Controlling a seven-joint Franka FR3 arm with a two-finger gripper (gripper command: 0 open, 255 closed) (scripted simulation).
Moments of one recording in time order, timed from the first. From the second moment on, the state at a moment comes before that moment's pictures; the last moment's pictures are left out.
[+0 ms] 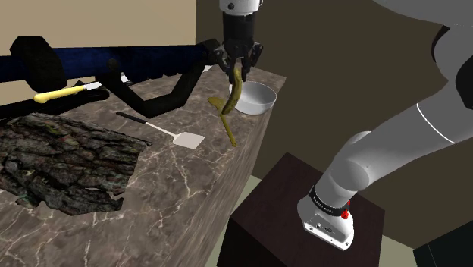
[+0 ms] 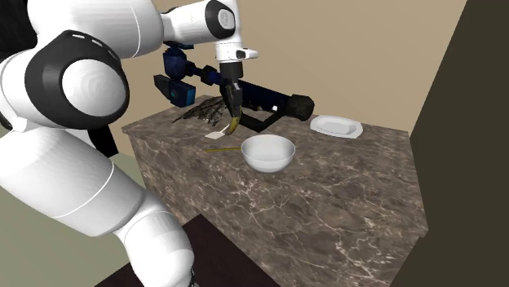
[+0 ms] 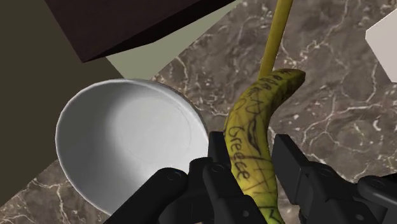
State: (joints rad) arm -0.11 -0.37 0.42 -1.90 0.02 1.46 0.77
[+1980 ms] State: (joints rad) arm -0.20 -0.43 0.20 -2.16 -0.07 1.69 0.49
